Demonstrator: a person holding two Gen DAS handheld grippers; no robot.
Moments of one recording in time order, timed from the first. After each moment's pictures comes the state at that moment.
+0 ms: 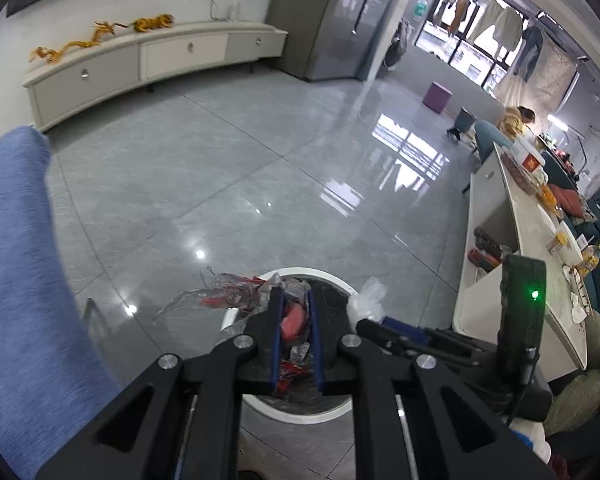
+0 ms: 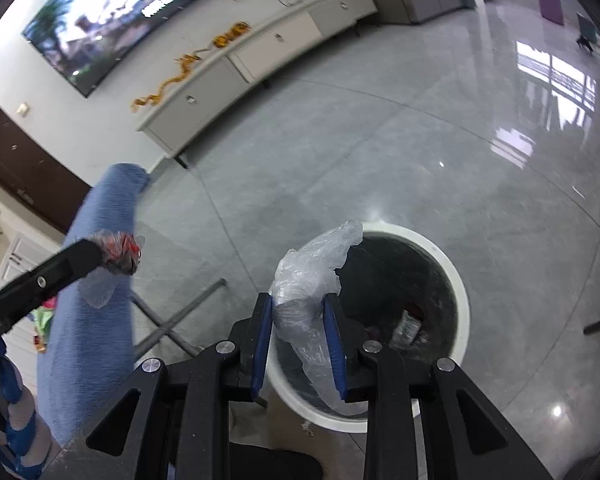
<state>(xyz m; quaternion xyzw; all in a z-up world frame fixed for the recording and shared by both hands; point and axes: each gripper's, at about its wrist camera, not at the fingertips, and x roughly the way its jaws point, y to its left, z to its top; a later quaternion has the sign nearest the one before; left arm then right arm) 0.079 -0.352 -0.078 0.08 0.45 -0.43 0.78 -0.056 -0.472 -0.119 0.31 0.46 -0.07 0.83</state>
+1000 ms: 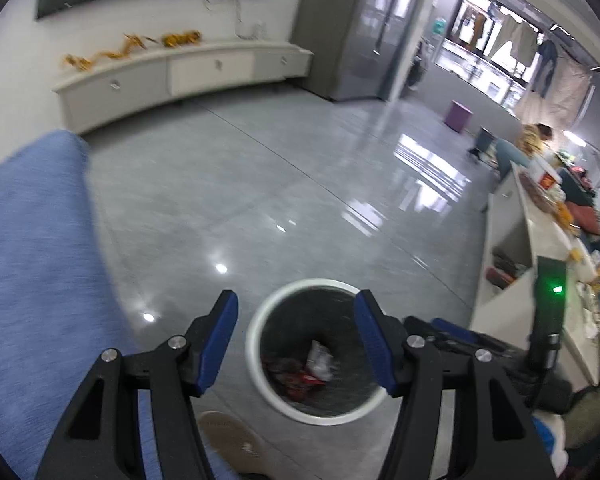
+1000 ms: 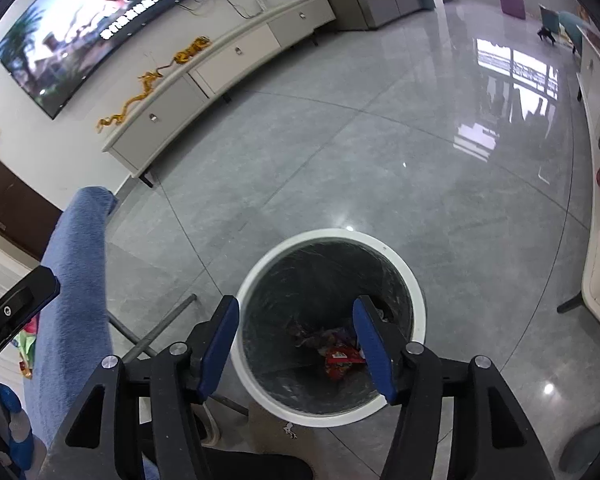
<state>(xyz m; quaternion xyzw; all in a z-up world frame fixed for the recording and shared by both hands) 0.068 -0.310 -0.051 0.07 0.41 -0.37 0.83 -0.083 -0.474 -0.087 0.30 0.44 -0.13 0.84</state>
